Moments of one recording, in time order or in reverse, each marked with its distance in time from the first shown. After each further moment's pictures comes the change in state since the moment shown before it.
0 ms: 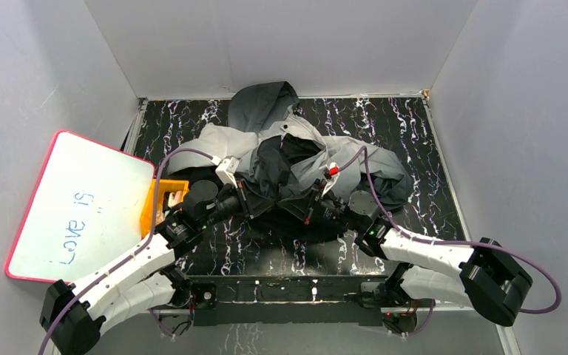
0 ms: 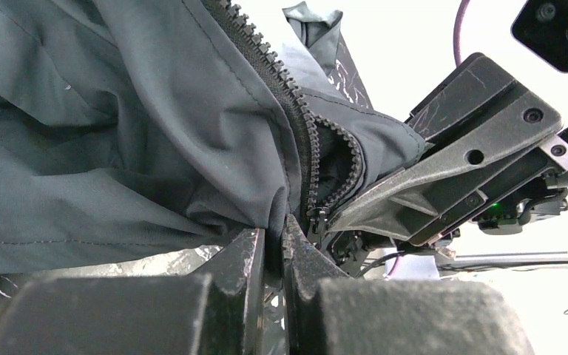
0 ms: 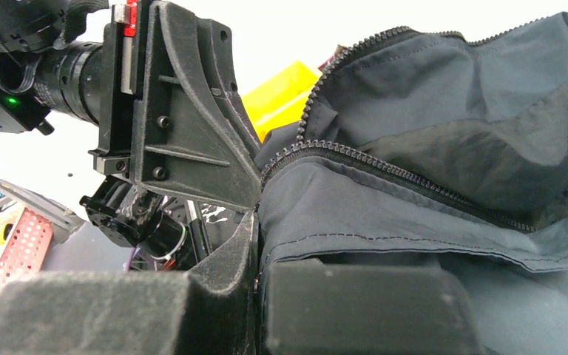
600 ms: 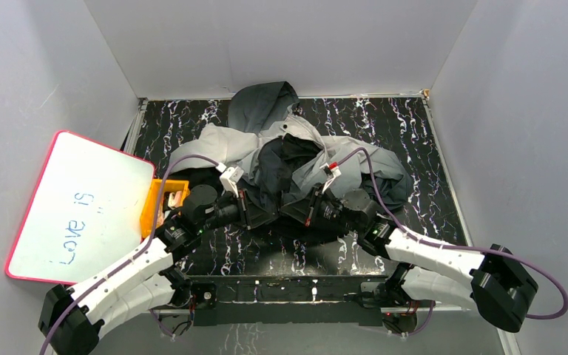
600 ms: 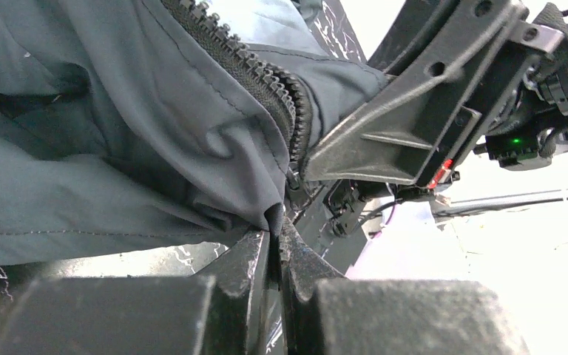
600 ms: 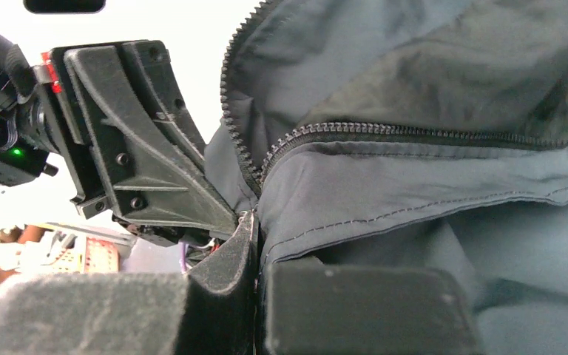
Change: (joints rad) left arm 0.007 -0.038 -0.042 -0.045 0.129 0.044; right arm 0.013 -0.062 0.044 -0.295 0.064 0.249
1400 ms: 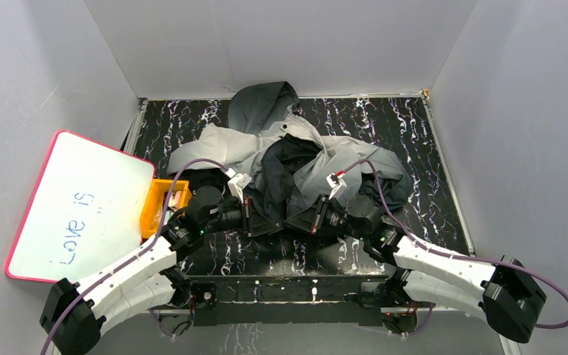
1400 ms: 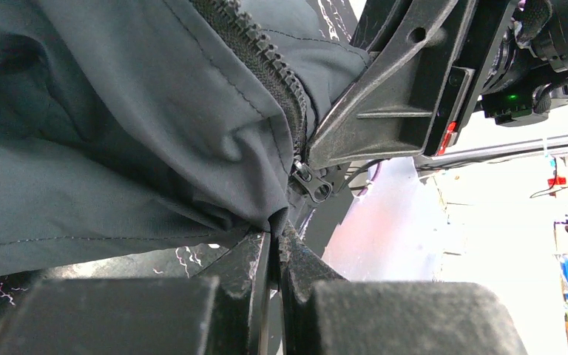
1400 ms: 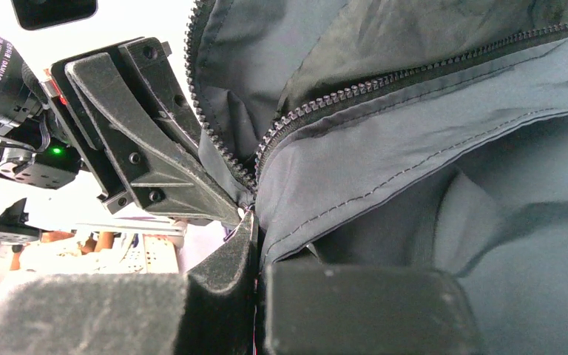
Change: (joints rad) left arm -0.003 0.035 -0.035 -0.002 0.148 0.005; right arm 0.003 -0.103 -0.066 -0.154 -0.001 0.237
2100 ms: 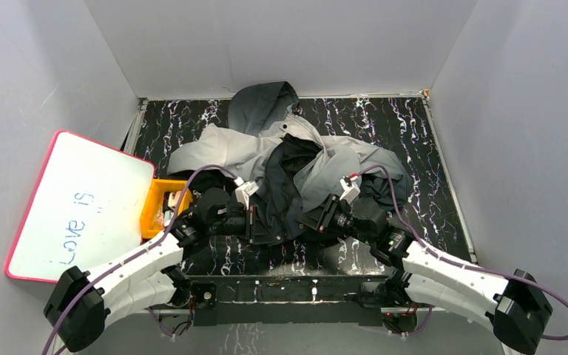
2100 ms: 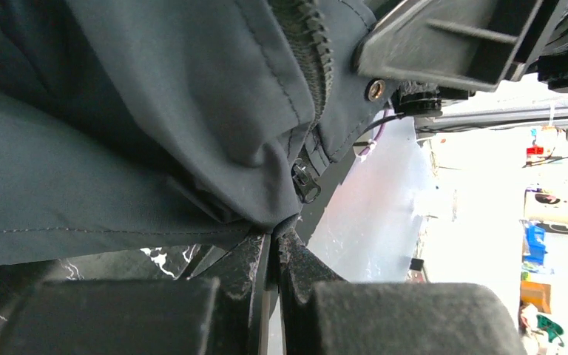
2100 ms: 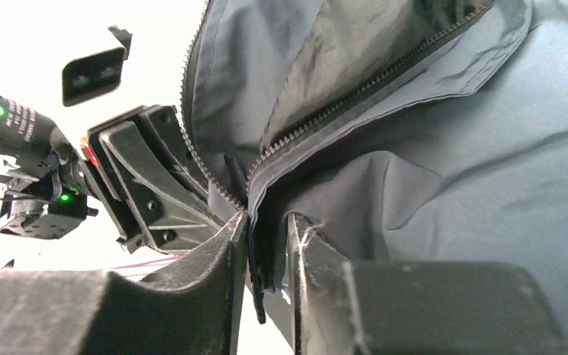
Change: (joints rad) left arm -0.005 0.081 -0.021 -0.013 0.088 -0.016; right arm -0.011 -0.110 -0.014 -0.171 0.116 0.107
